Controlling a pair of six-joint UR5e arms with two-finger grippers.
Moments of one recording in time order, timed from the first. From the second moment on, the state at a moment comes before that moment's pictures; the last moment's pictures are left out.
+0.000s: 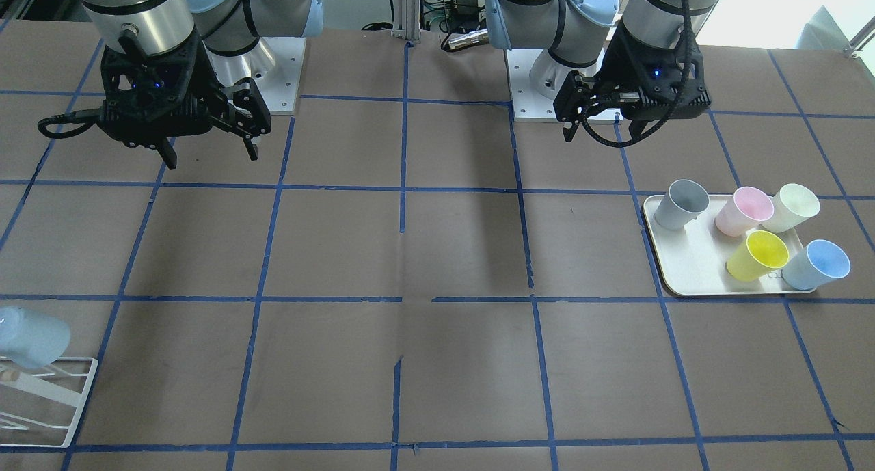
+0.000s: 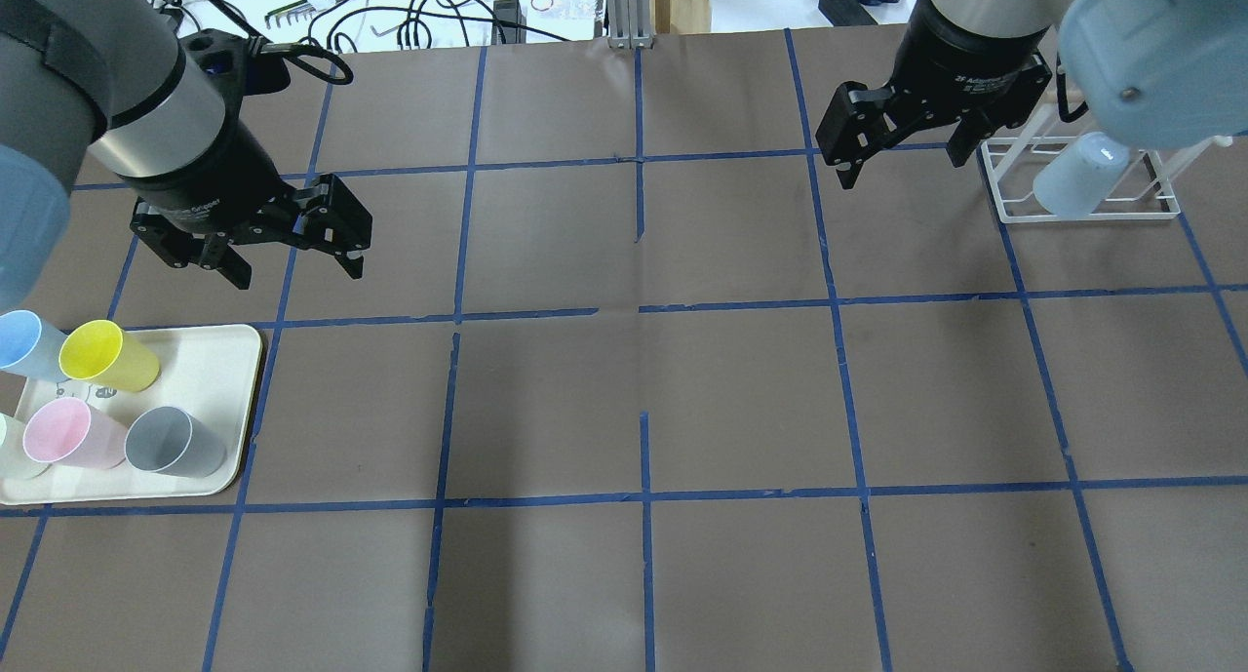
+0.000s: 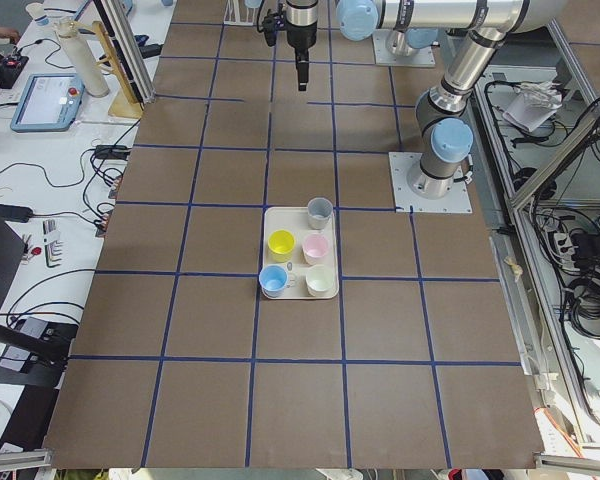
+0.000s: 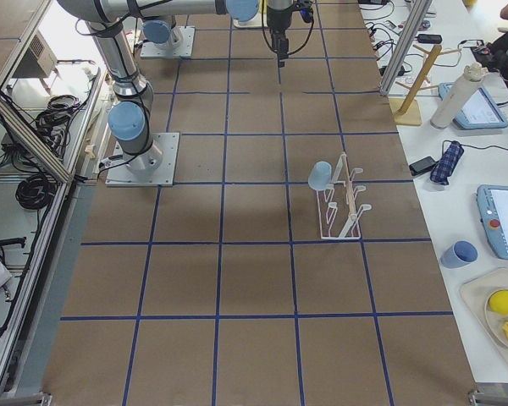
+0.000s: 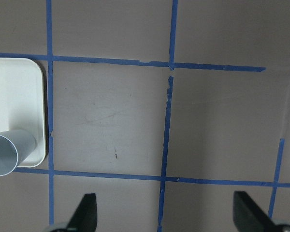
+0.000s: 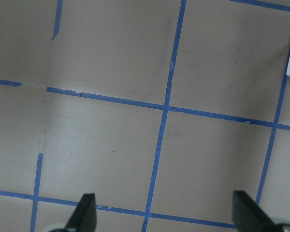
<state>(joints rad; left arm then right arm) -1.52 -1.45 -1.70 -1.57 1.58 -0.02 1.62 -1.55 1.54 -1.61 -1.58 -0.12</state>
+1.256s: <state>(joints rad) -1.52 -1.45 -1.72 -1.57 1.58 -0.02 1.21 -1.47 1.52 -1.68 -1.57 -0.26</state>
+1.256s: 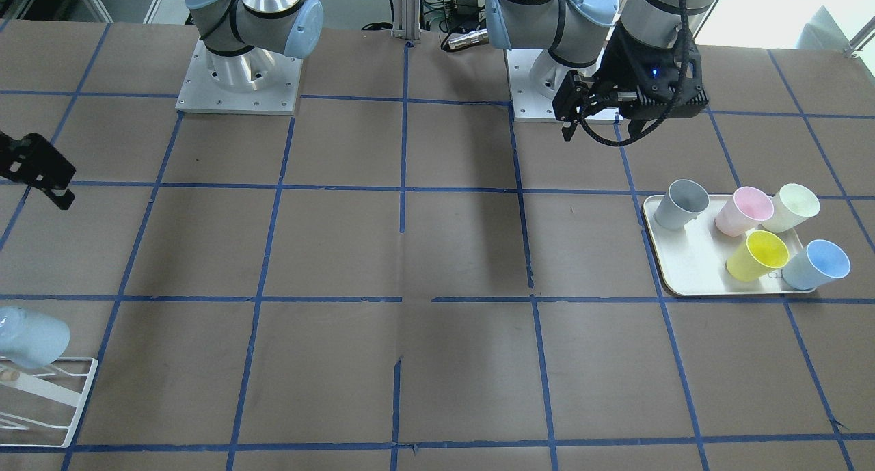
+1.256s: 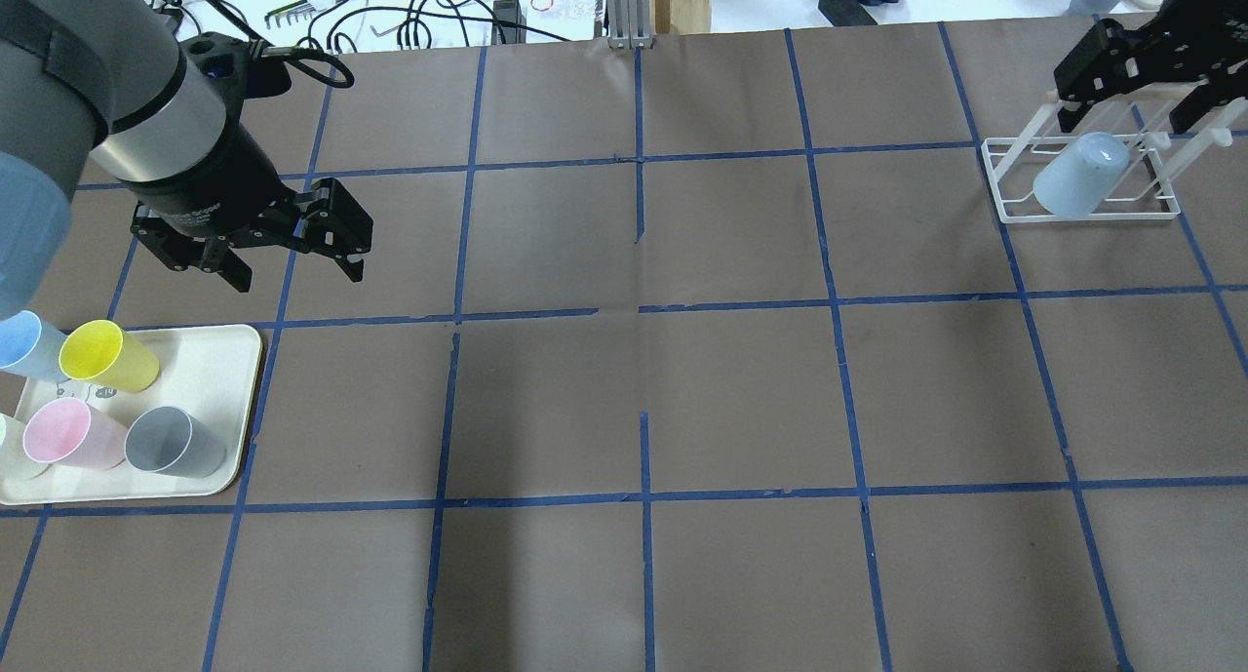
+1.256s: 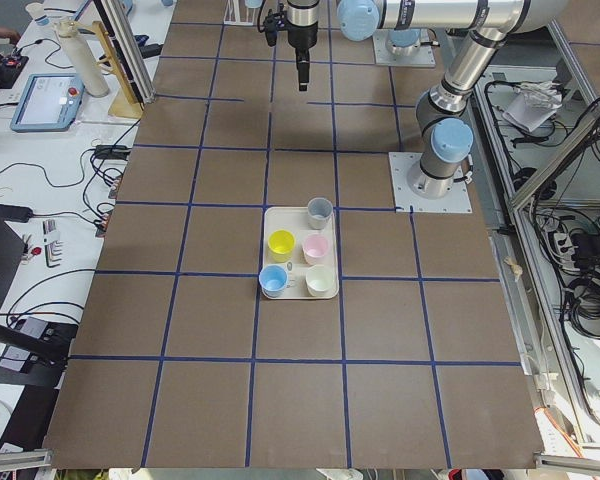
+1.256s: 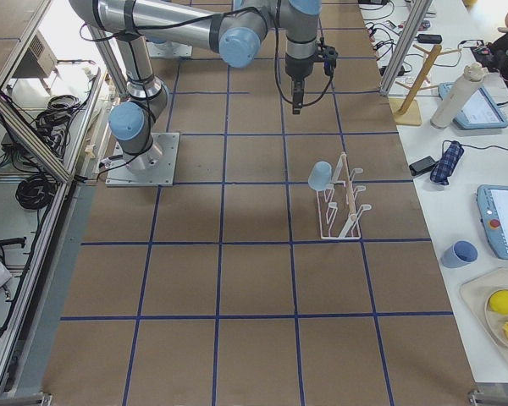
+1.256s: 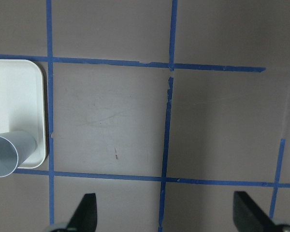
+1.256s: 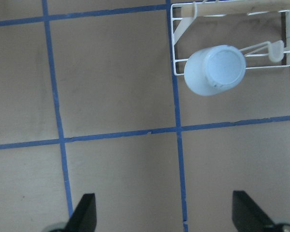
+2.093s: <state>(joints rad) -1.52 -1.45 -1.79 -1.47 1.59 -0.03 1.15 -1.21 1.52 -1.95 -1.56 -0.54</state>
